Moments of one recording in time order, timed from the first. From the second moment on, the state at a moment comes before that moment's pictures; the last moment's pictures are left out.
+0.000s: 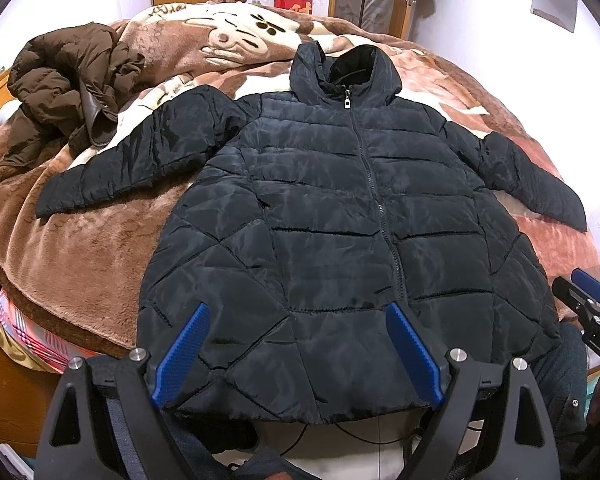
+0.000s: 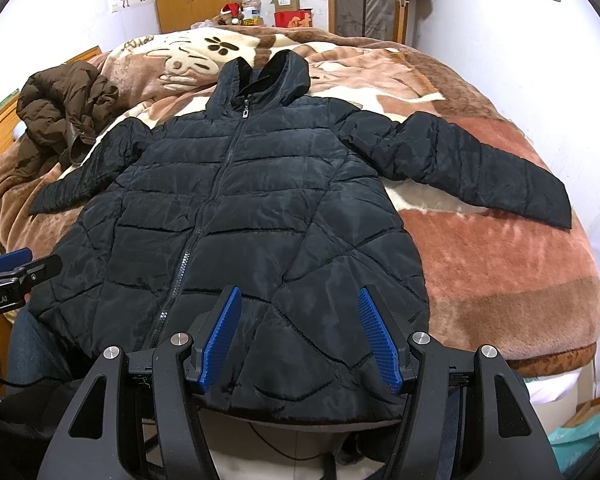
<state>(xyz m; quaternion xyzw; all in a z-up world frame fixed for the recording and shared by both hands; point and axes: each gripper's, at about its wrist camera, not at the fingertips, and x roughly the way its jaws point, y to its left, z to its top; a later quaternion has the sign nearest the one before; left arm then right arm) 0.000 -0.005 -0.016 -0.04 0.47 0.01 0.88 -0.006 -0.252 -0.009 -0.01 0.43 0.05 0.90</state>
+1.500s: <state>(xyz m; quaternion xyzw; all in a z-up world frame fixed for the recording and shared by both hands) 0.157 0.290 -0.115 -0.24 0.44 0.22 0.84 0.184 -0.176 -0.059 -0.05 0.47 0.12 0.87</state>
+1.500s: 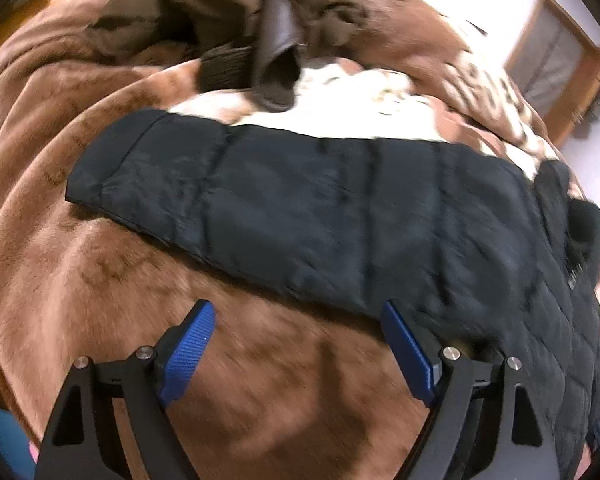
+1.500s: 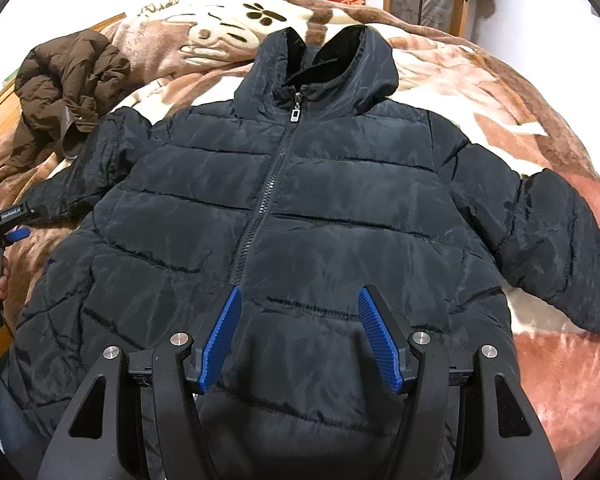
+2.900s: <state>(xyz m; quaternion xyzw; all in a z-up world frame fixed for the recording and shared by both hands) 0.227 0.083 0.096 -0.13 0.31 -0.09 0.94 0.139 -0.282 -0.040 0.04 0.46 0.05 0.89</state>
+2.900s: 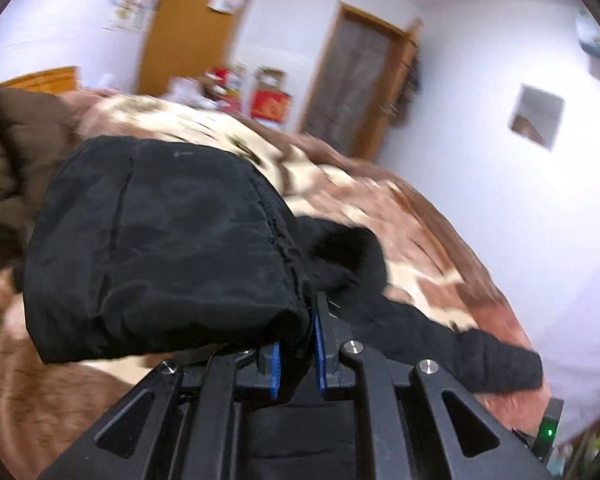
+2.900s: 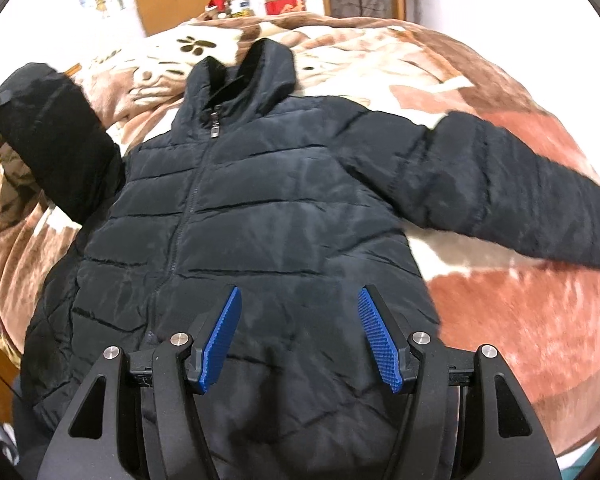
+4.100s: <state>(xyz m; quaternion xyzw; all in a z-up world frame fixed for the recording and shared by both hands) 0.299 0.079 -0.038 -0.12 0.42 -0.07 0.89 0.227 -0.246 -0.046 0.05 0.43 0.09 0.90</state>
